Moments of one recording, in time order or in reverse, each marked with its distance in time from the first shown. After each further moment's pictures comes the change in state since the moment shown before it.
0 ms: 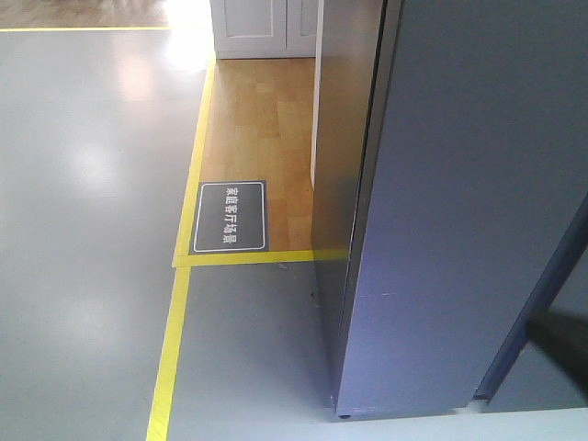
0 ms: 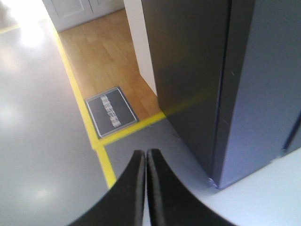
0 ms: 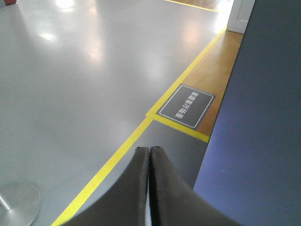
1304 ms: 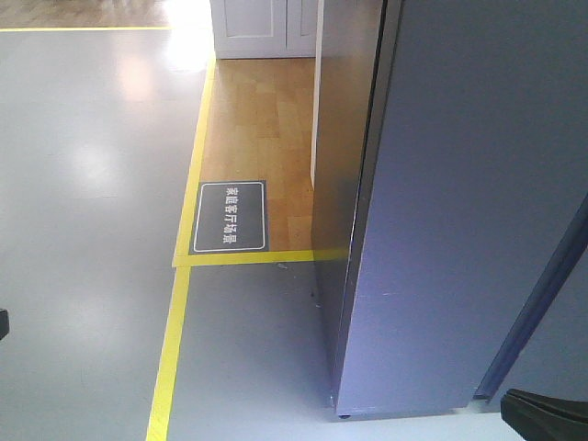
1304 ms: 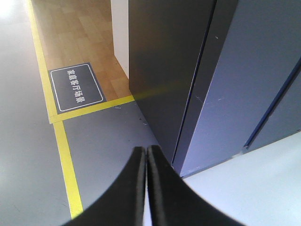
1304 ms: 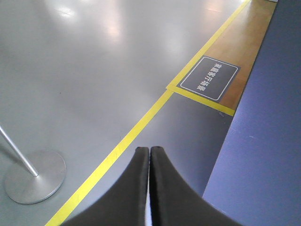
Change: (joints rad) left arm 0.000 -0.249 0.602 0.001 -0.366 -0.226; right arm 0.000 -0.095 0.147 -0.002 0.077 0.000
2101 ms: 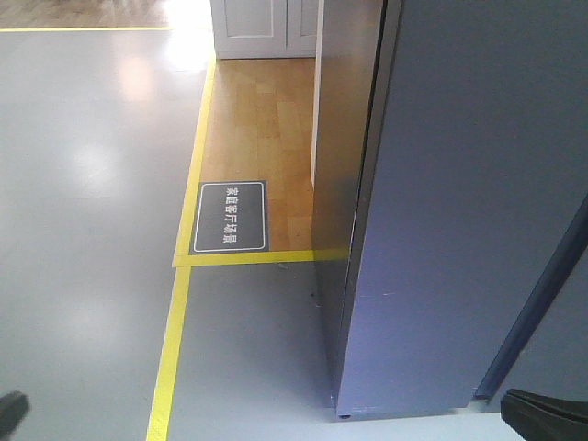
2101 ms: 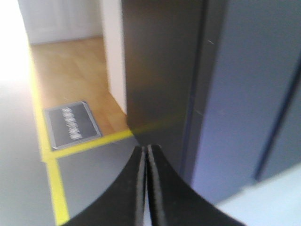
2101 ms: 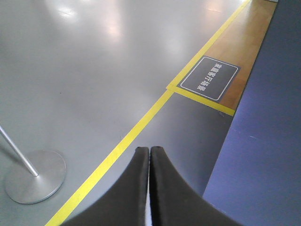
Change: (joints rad) left arm 0.126 -0.344 0.558 0.026 -0.465 0.024; right arm 0.000 0.000 0.000 0.000 0.001 0.000
